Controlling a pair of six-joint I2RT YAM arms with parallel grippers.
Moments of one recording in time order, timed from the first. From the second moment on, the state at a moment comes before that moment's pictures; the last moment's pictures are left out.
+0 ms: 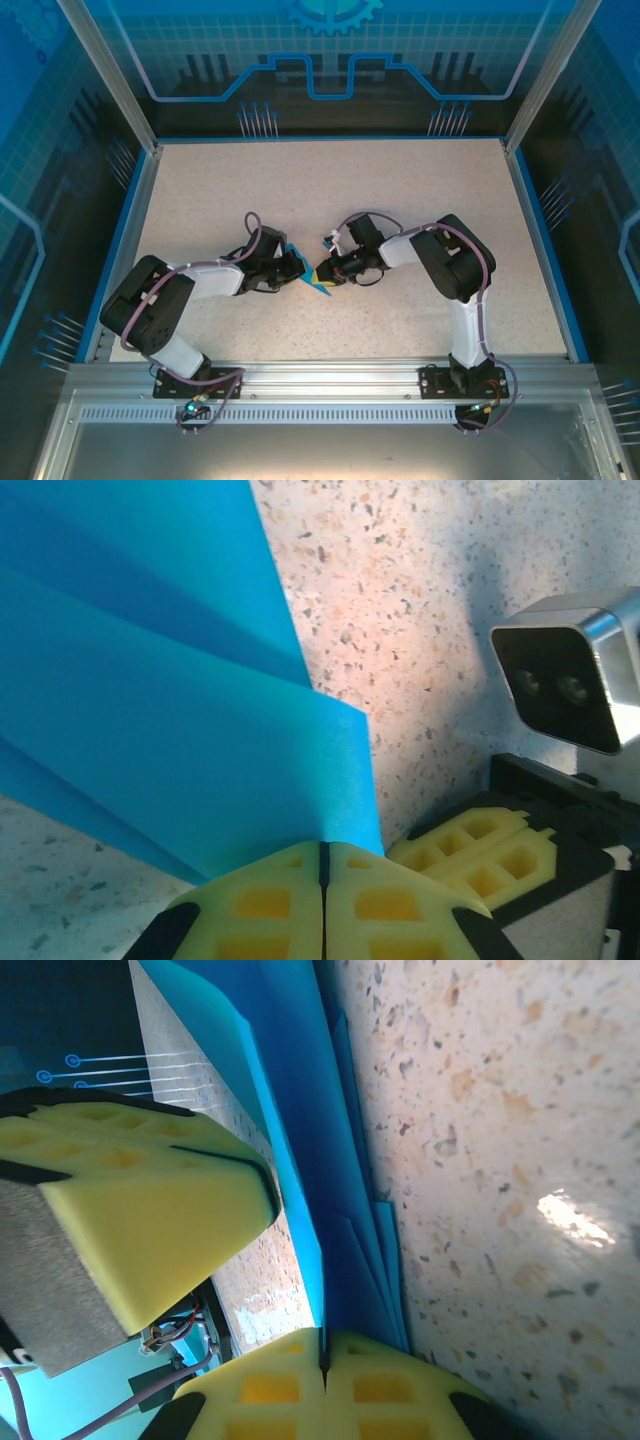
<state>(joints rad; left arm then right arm) -0.47 1.59 0.61 0.10 0.30 -0.94 0.56 2.06 0.98 0.08 -0.96 0.68</state>
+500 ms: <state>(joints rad) -0.47 1.63 0.61 0.12 0.29 -0.94 0.56 2.06 0.99 0.06 -0.95 0.67</state>
